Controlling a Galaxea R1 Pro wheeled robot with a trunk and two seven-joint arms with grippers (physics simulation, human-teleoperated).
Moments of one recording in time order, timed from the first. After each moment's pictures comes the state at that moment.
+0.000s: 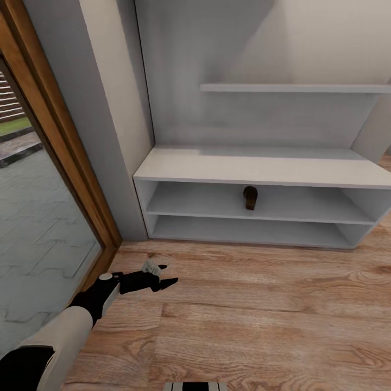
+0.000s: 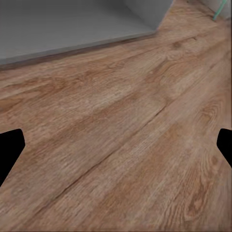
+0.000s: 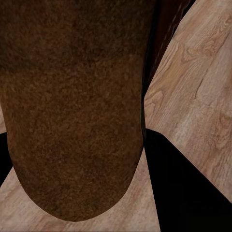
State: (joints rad) left arm -0.84 0.08 -0.04 -0.39 -0.04 -0.06 -1.02; right arm -0.36 -0.41 -1.26 -1.24 0.18 0.58 0.28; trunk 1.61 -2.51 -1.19
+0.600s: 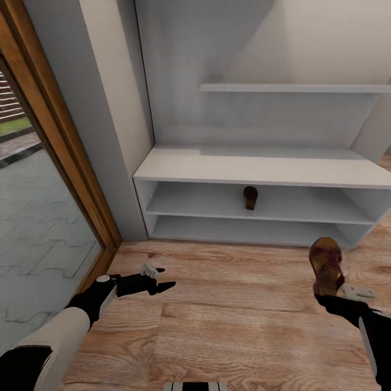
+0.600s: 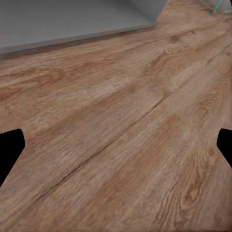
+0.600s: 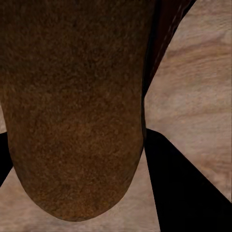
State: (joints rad) left arm -0.84 0.09 -0.04 -0.36 -0.05 -0.07 -1.04; right arm -0.36 -0.22 -0.48 -1.20 0.16 0.60 0.28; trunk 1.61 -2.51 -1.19
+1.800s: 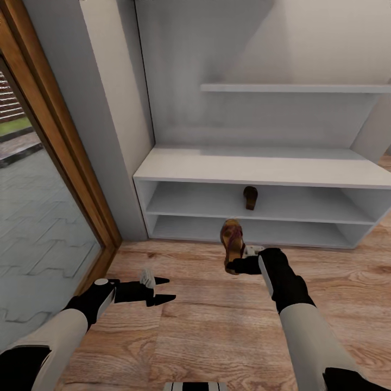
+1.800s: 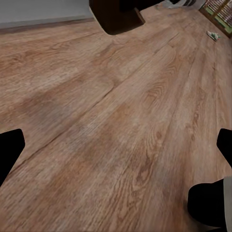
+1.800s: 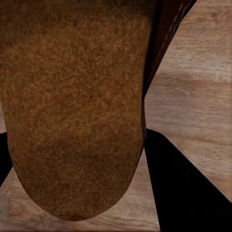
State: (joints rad) left arm -0.84 0.10 -0.05 -0.32 -0.05 -0.07 -1.27; right arm -0.79 0.09 -0.14 -0.90 0.18 0.93 0.28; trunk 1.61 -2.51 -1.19
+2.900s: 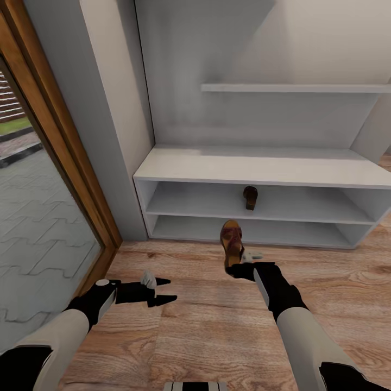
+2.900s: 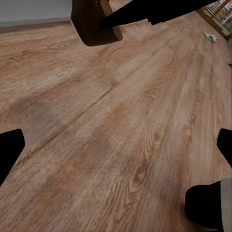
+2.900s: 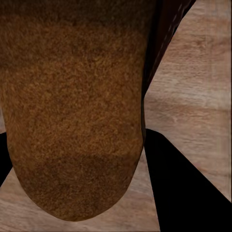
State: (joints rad) left arm -0.84 0.10 -0.05 -0.31 -0.05 -0.07 -1.27; right arm -0.79 0.09 -0.14 -0.70 0.18 0.59 0.19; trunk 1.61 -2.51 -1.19
